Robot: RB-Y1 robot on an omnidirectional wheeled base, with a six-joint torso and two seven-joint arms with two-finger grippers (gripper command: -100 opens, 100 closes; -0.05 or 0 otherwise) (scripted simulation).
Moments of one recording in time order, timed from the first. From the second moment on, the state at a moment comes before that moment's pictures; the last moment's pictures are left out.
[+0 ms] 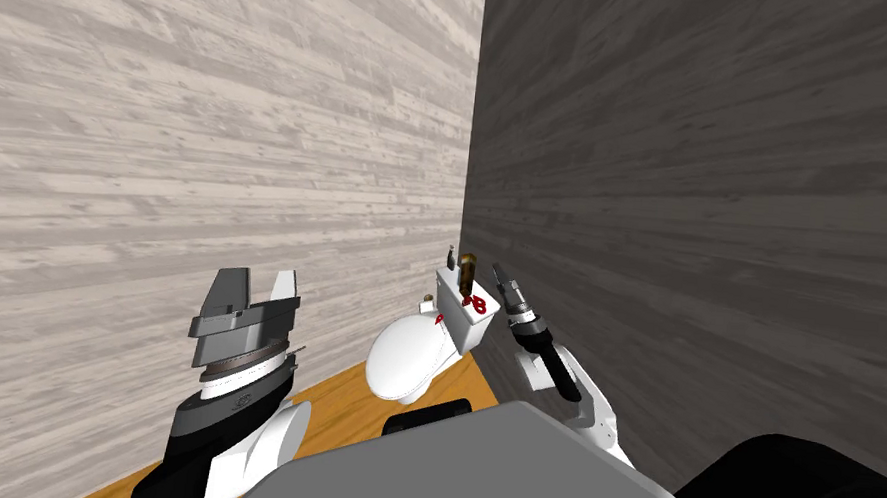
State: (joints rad) left arm 0.49 0.02 0.07 -2.37 0.02 -0.62 -0.16; right arm 0.40 -0.29 -0.05 -2.21 0.11 -0.46 0.20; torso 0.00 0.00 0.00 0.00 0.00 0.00
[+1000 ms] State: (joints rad) left arm 0.49 0.02 0.07 -2.37 0.02 -0.62 -0.16; right arm 0.30 -0.54 -0.04 -2.00 0.25 -0.47 0.41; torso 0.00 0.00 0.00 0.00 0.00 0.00
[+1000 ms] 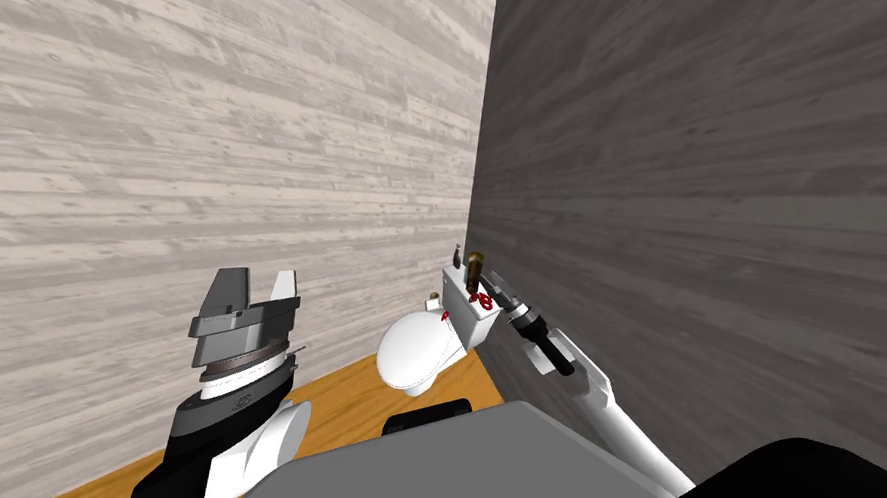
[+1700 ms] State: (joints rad) left arm 0.49 0.02 0.07 -2.37 0.02 -0.62 -0.16; right arm 0.25 -0.73 -0.03 -1.85 0.36 -0.47 0.56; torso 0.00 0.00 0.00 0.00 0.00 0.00
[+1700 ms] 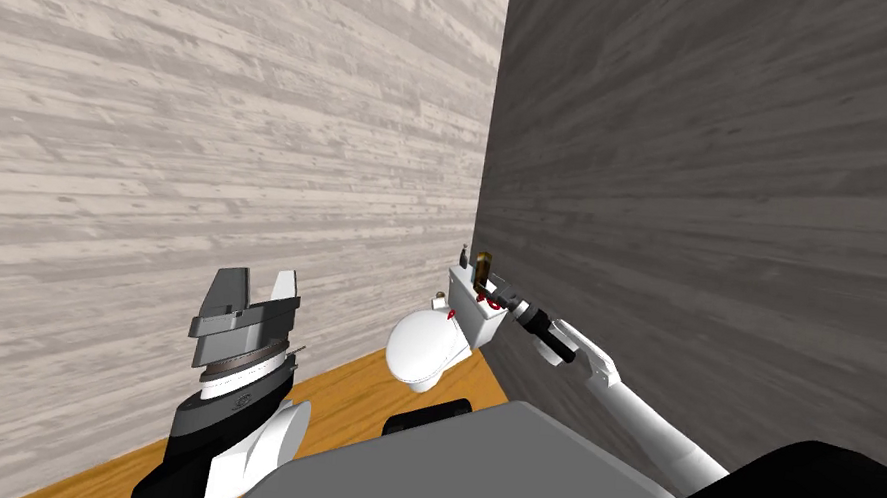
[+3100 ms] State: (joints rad) left arm 0.49 0.02 0.07 -2.37 0.02 -0.62 -0.16; right arm 0.20 -1.04 0.05 -1.47 0.55 -0.49 0.78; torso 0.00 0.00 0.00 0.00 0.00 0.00
